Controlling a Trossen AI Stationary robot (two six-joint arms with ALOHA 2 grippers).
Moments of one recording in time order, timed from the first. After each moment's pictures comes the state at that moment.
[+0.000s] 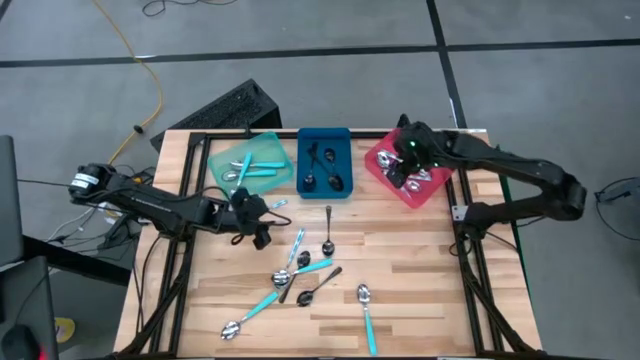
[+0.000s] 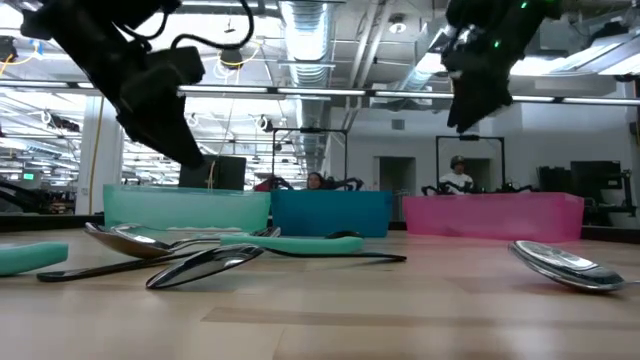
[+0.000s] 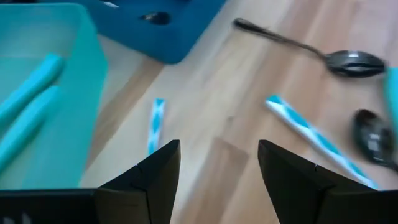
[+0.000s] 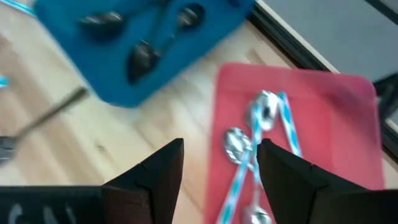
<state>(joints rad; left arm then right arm) -0.16 1.16 0.59 -0.37 -0.48 -0.54 -0.48 1.14 1.01 -0.79 0.13 0.19</state>
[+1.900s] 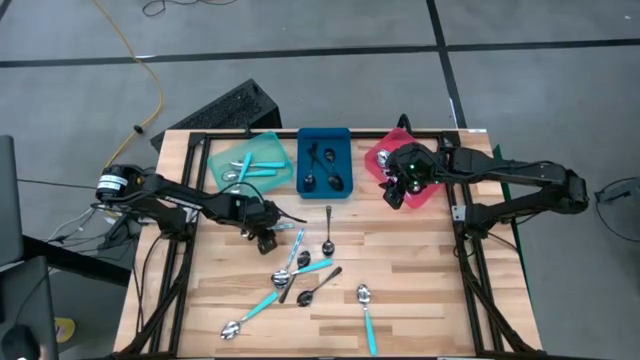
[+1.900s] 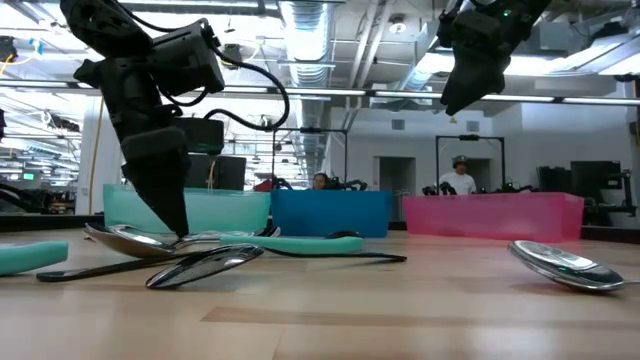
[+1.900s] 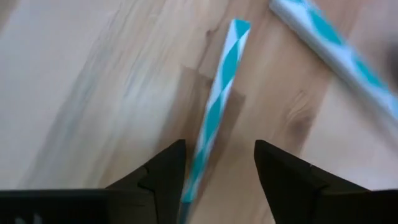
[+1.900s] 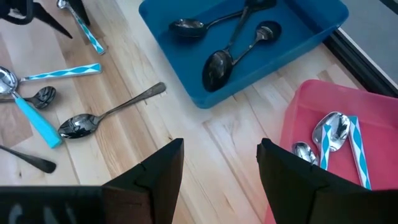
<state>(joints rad) 0.01 1.45 0.61 -0.33 -0.08 -0.45 -0.23 1.12 1.01 -0.75 0.13 0.26</state>
